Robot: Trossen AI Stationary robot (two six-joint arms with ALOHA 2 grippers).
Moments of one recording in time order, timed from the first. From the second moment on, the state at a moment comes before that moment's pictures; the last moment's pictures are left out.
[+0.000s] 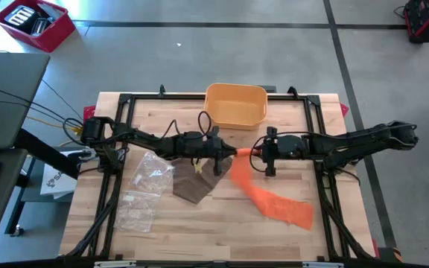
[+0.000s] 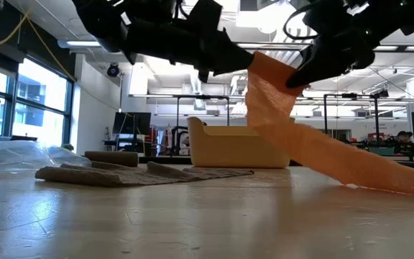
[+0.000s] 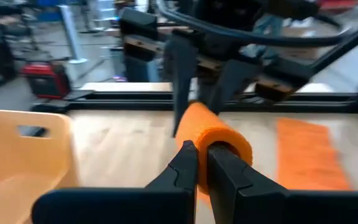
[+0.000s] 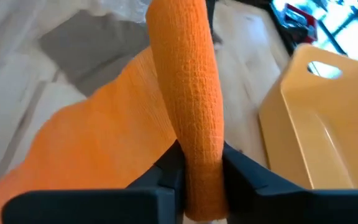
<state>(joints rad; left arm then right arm) 0.02 1.78 0.93 0.69 -0.09 0.03 0.07 1.06 0.58 -0.10 0.26 -0.17</state>
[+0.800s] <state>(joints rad) 0.05 1.49 0.56 0.77 -0.36 0.09 0.24 1.12 0.79 -0.46 0.22 0.25</state>
